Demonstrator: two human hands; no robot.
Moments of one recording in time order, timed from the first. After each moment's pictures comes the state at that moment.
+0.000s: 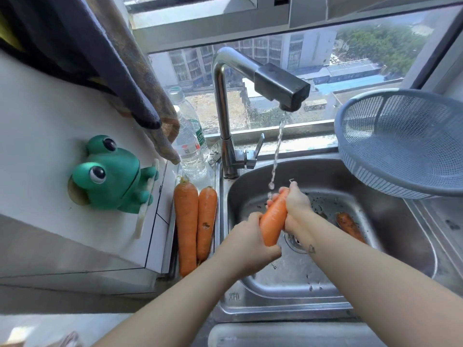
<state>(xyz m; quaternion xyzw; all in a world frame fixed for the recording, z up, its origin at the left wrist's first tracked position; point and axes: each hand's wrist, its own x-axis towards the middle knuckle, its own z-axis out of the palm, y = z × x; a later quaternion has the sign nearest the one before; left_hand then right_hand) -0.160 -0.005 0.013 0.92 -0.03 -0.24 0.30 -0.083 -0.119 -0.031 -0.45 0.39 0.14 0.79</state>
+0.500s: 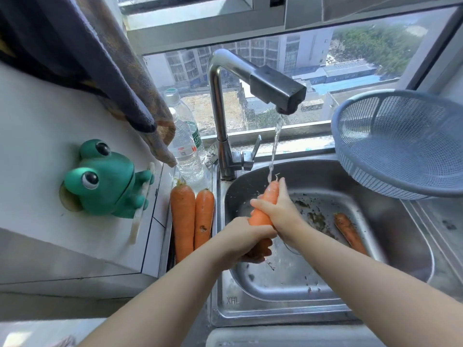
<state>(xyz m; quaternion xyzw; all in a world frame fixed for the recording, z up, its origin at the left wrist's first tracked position) -0.142 -0.002 0.015 0.69 0.16 -0.37 0.60 -0.099 -0.115 -0.045 -0.68 0.13 0.18 0.70</state>
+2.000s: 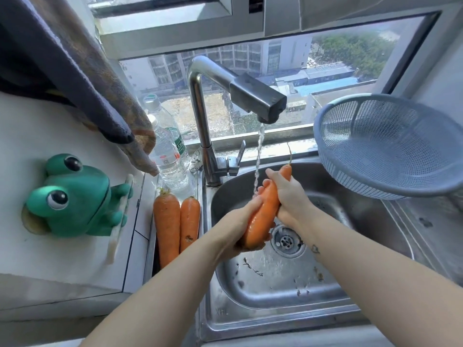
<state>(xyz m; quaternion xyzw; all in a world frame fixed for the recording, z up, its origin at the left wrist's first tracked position) -0.114 -0.015 0.011 0.61 0.15 -0.39 0.67 -0.070 -0.142 -0.008 -0.49 0.24 0.10 0.83</state>
